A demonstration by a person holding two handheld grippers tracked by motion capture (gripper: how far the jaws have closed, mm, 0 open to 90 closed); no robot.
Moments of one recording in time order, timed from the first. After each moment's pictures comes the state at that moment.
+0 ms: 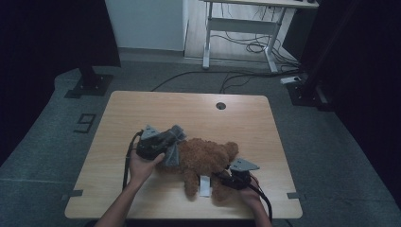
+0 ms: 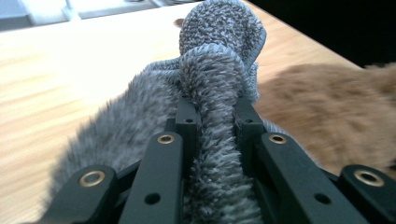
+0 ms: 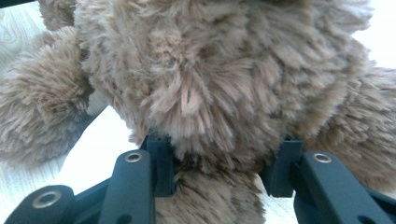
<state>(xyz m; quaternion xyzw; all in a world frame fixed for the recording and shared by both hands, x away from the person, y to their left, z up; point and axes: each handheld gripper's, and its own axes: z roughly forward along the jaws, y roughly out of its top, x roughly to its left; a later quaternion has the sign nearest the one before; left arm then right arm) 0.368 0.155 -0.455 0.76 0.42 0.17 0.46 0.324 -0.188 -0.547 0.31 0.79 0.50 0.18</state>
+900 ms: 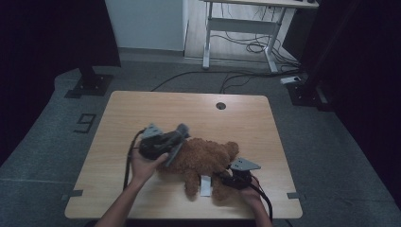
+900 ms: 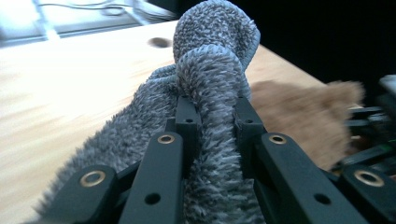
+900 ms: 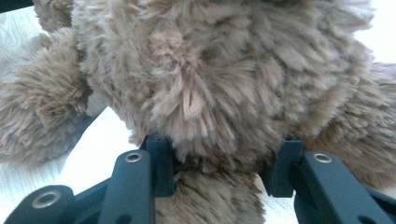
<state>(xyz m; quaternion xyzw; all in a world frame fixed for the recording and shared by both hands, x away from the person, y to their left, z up) 0.361 0.112 -0.426 0.78 0.36 0.13 0.50 0.326 -0.191 -0.548 0.32 0.79 0.50 0.17</state>
